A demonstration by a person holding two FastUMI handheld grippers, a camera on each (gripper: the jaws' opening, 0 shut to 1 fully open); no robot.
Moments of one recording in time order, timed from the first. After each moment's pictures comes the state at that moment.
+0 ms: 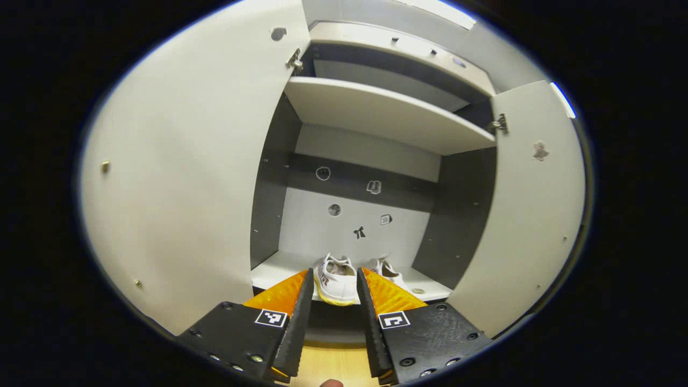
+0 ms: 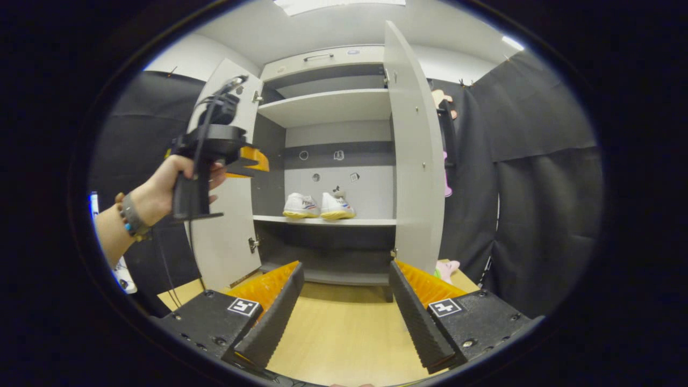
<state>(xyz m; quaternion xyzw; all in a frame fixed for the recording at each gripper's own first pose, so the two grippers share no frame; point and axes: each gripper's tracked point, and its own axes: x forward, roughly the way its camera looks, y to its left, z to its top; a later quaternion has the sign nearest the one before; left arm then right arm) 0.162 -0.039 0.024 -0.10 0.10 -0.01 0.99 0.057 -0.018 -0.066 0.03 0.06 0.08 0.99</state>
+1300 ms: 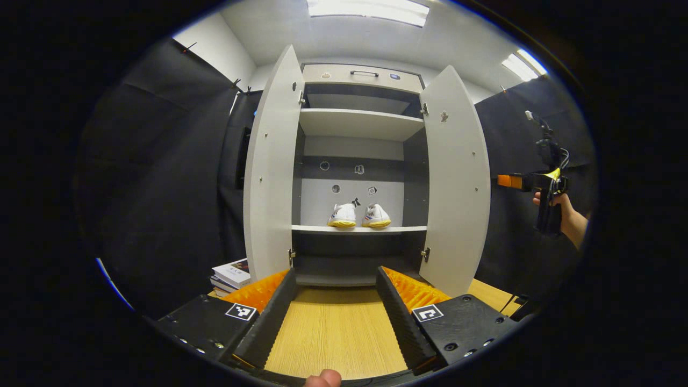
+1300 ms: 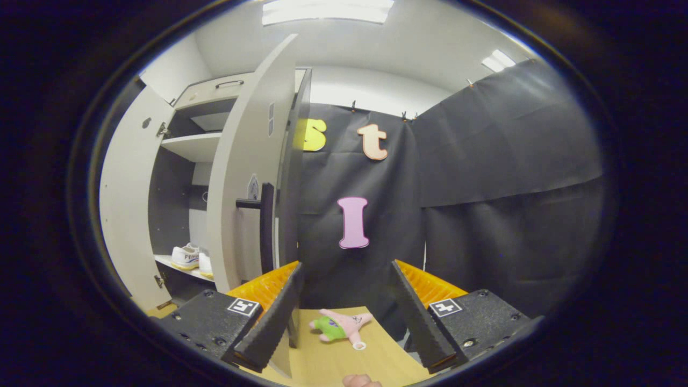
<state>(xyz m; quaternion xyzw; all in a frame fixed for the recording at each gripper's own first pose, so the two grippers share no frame) -0.070 -0.043 -0.056 -0.02 0.08 0.01 1.00 0.162 -0.248 0.073 0.00 -0.02 -0.10 1.00</state>
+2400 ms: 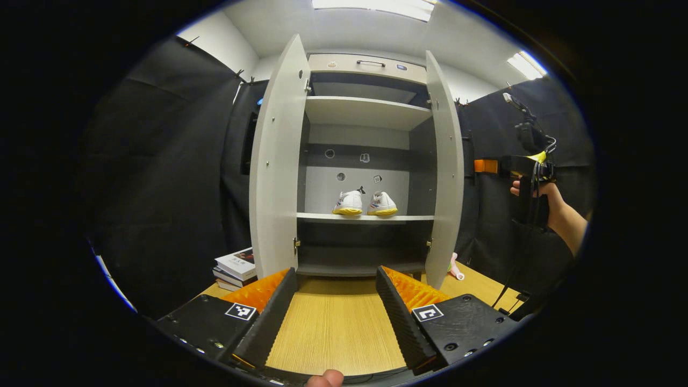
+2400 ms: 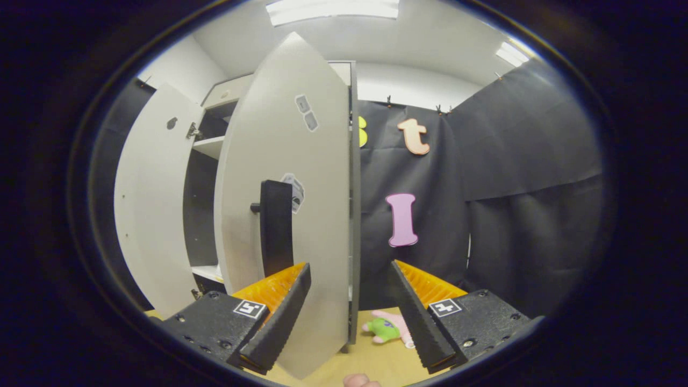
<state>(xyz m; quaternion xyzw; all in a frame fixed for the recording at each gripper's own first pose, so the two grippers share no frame) -0.074 -0.027 -0.071 -0.02 0.11 0.02 0.99 0.202 -0.103 0.077 0.03 -0.02 0.01 1.00</state>
